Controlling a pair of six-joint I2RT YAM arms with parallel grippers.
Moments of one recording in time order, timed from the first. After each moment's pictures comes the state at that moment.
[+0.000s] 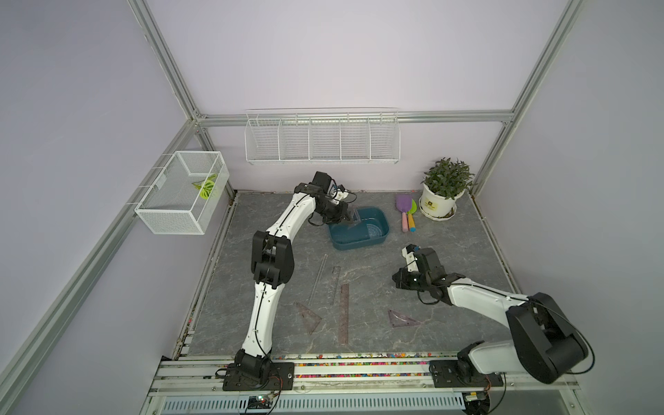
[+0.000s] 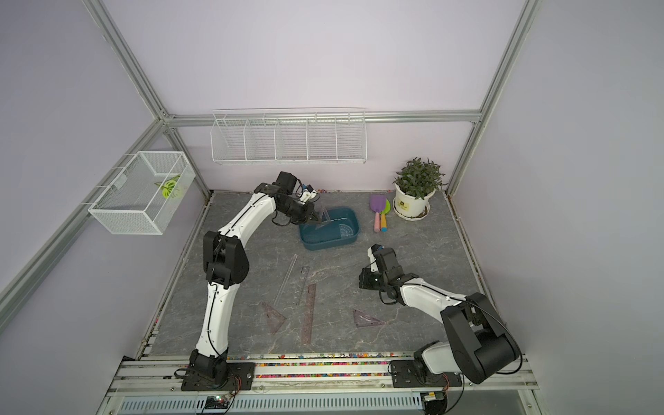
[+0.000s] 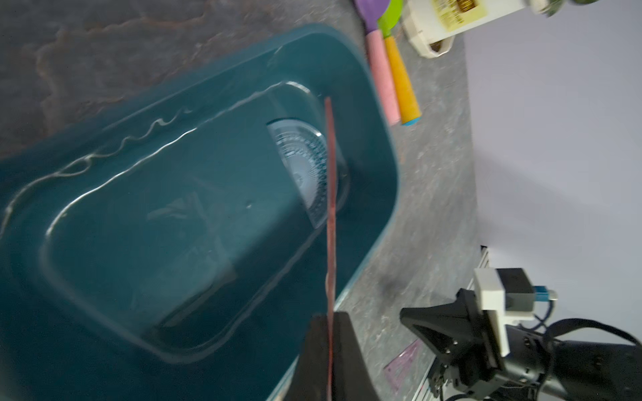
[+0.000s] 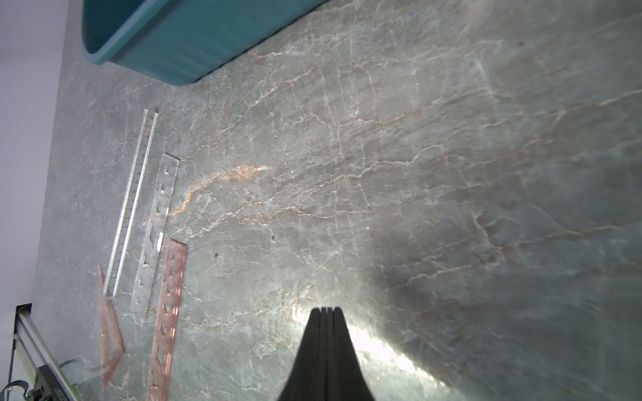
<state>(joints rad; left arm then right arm) -0.41 2.39 2.27 -1.04 0.69 -0.18 0.43 1.41 0.57 -0.05 -0.26 0.52</state>
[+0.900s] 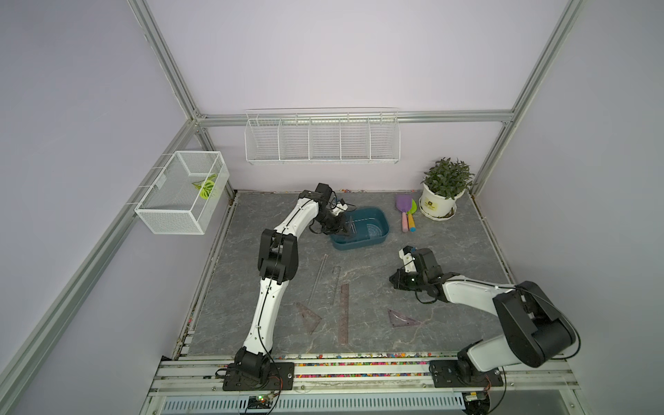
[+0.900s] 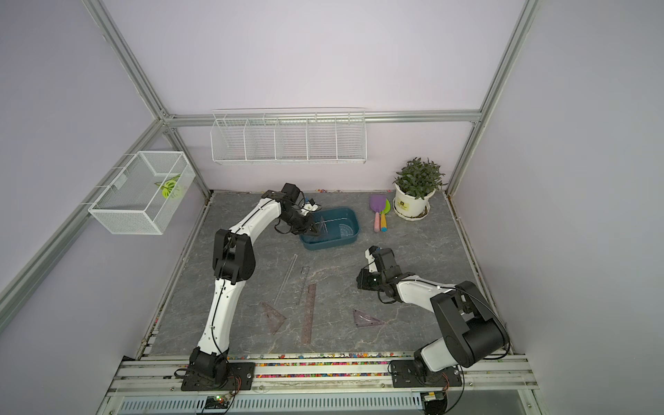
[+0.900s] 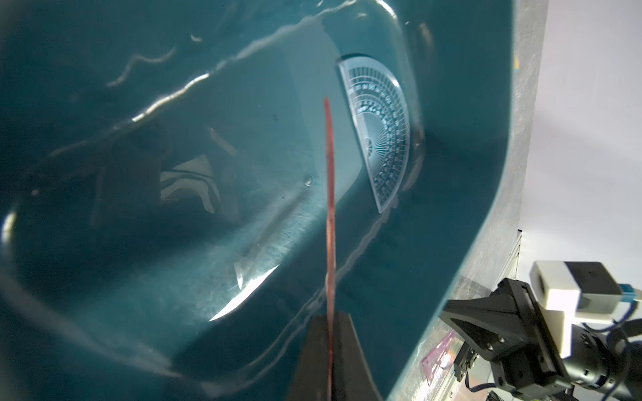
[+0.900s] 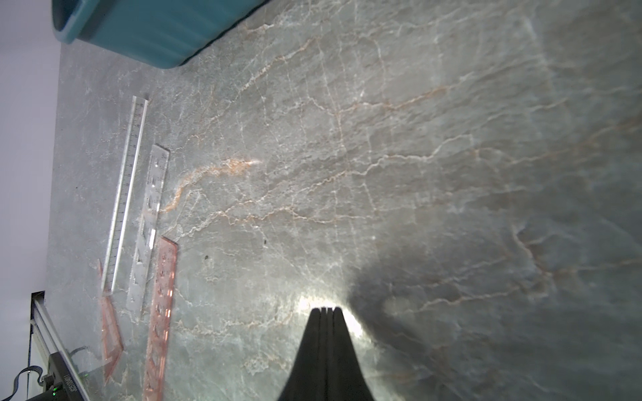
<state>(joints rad) -0.40 2.51 2.28 -1.08 0.69 -0.11 0.42 1.49 0.57 0.02 -0.32 0.52</state>
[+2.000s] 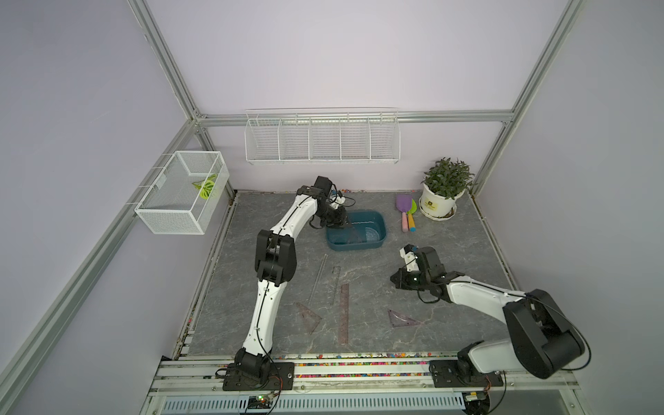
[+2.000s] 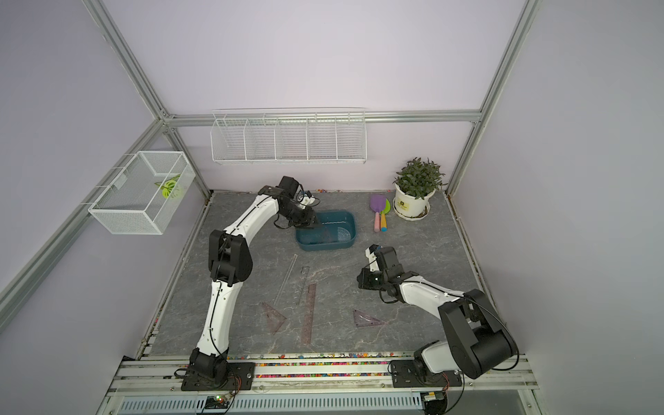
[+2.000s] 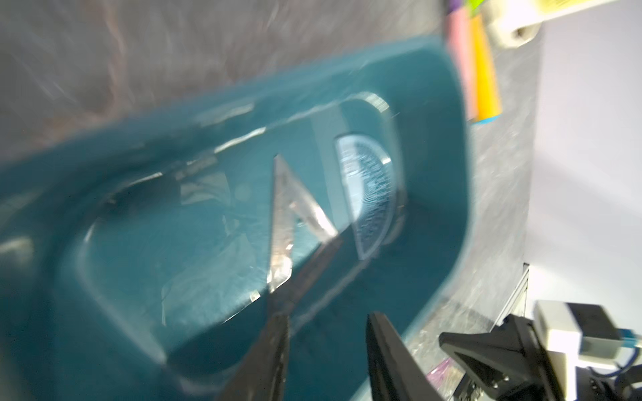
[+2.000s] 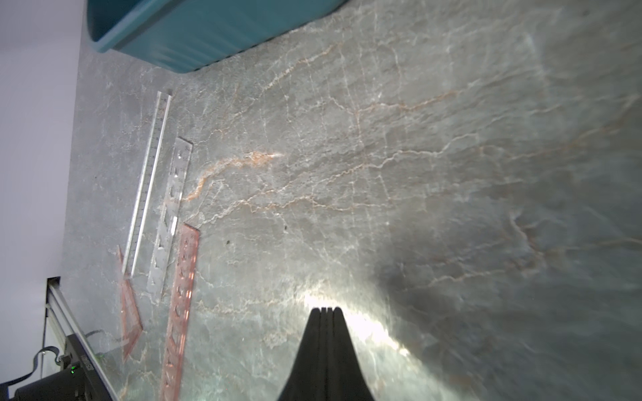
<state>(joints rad) -0.42 2.38 2.25 -1.00 0.57 -0.23 0.42 1.39 0.60 -0.12 -0.33 0.49</state>
